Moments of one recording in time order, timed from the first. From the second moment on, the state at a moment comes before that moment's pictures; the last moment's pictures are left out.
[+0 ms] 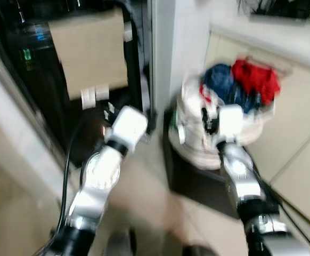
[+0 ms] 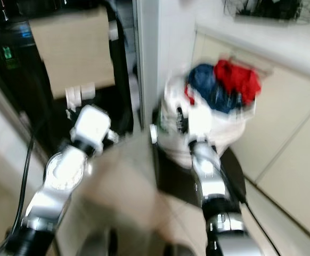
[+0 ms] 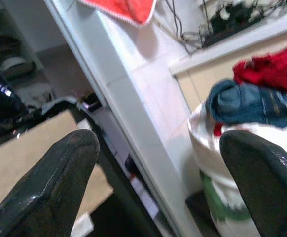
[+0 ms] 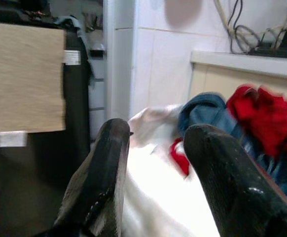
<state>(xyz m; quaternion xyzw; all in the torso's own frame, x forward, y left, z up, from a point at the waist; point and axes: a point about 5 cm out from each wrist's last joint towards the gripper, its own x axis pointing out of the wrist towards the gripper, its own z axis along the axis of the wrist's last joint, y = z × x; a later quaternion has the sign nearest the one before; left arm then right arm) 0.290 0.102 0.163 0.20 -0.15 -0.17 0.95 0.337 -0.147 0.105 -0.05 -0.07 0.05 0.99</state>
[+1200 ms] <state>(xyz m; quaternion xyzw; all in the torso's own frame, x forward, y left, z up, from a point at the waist) 0.272 0.132 0.162 0.22 -0.13 -0.14 0.96 0.386 -0.171 0.148 -0.05 -0.04 -0.04 1.00</state>
